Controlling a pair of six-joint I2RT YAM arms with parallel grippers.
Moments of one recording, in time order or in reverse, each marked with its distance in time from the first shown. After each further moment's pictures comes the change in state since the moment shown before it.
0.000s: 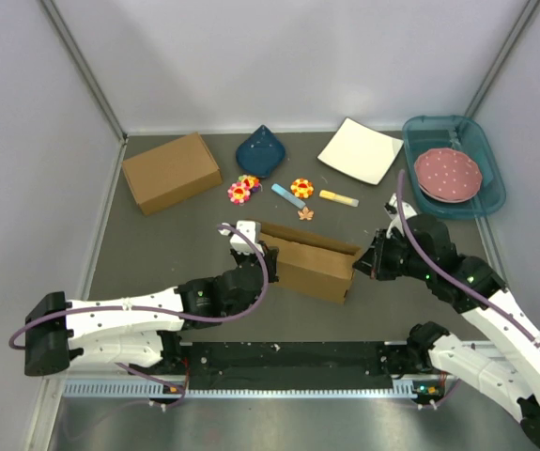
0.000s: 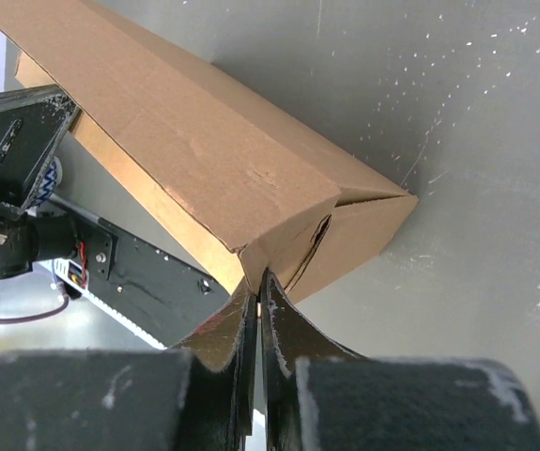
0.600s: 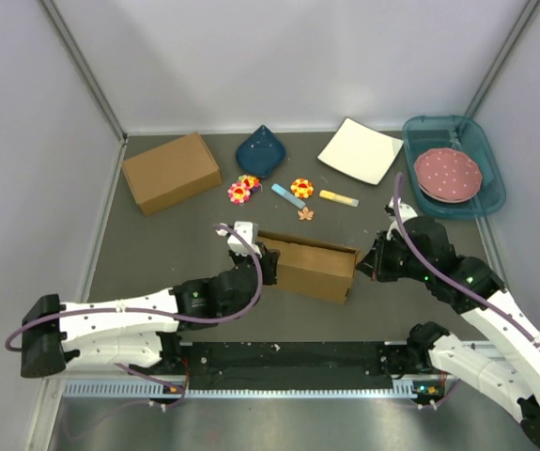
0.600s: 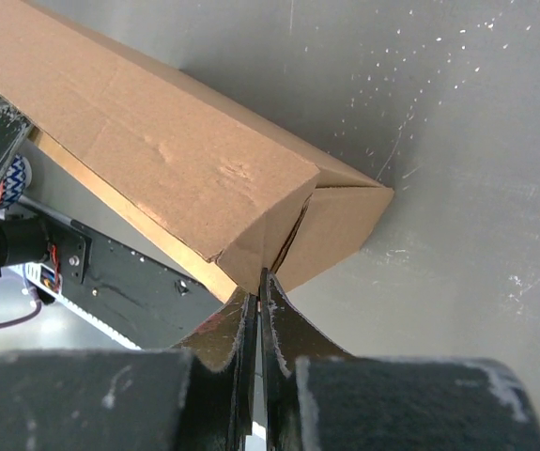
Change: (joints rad) left arm -0.003 -0.030 0.000 -0.033 0.019 -0.032; right arm 0.001 -0.014 -0.016 -0.023 0.045 -0.029
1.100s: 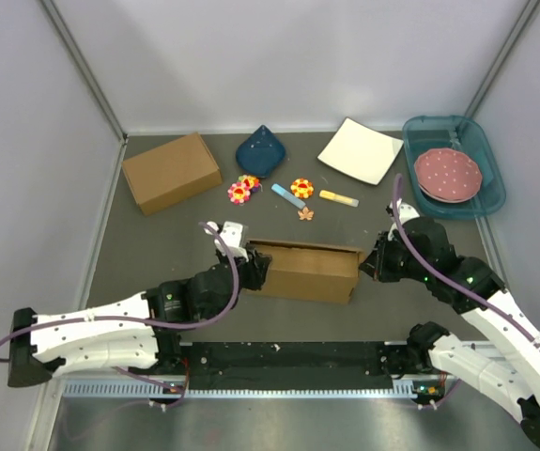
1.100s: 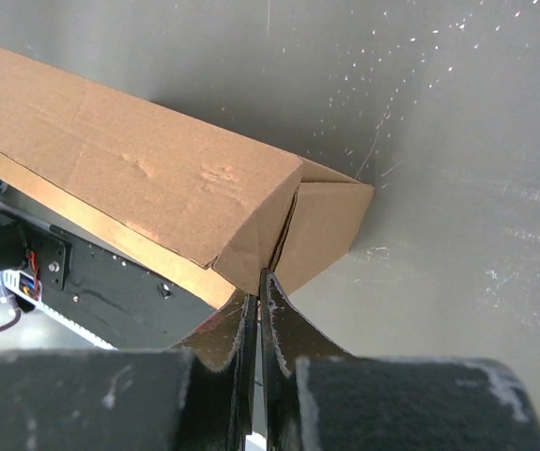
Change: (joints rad) left arm -0.006 -0.176 0.016 -0.179 0.099 0.090; right arm 0.000 0.001 0.000 -0.020 0.036 -0.016
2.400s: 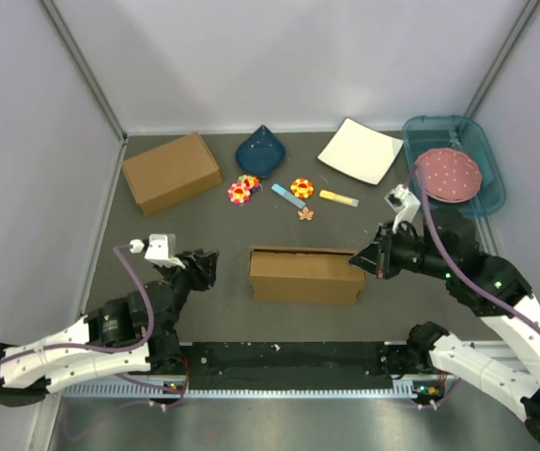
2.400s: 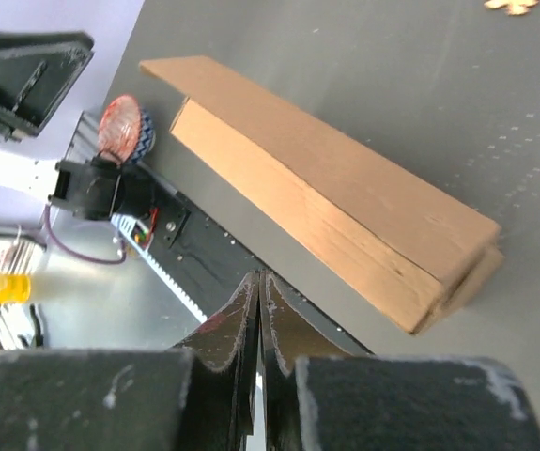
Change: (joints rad) left arm -0.001 -0.472 -0.060 -0.268 -0.252 0.057; right arm 0.015 -0.022 0.205 0.000 -0.207 -0.041
